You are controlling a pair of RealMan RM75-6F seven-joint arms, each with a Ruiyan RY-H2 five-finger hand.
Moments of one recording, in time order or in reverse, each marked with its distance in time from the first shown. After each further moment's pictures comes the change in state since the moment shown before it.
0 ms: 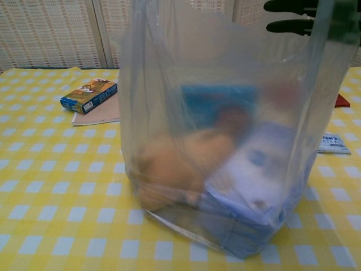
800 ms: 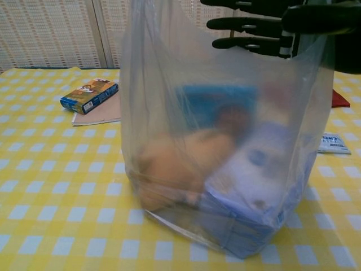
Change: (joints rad) left arm 0.020 0.016 -0.001 0.006 0.016 0.039 -0.043; right arm 0.143 -0.066 0.015 -0.012 0.047 -0.123 0.112
